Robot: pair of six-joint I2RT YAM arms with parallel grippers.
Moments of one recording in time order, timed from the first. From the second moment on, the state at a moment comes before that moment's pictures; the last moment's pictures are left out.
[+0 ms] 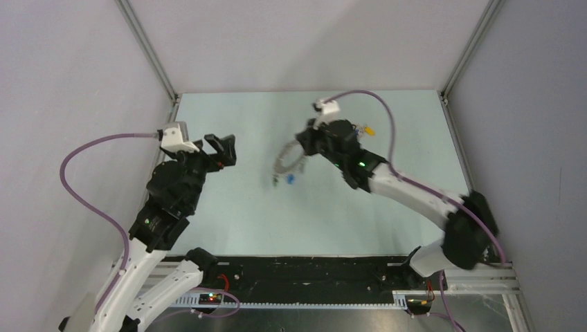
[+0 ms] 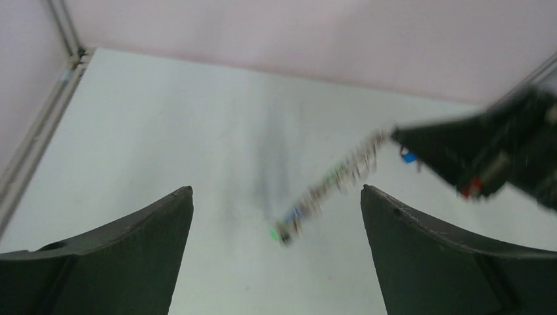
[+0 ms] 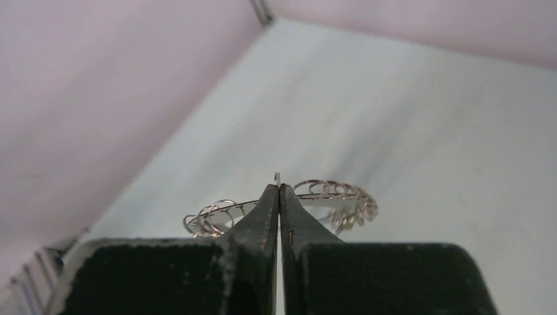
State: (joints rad) left arm -0.53 0.63 0.92 -0.35 -0.44 -0.30; right arm 0.81 1.58 1.25 0.18 0.11 0.34
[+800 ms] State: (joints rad) left arm -0.53 0.64 1.01 -0.68 -0.71 -0.36; right arm 0.74 1.19 1.21 -0.16 0.41 0.37
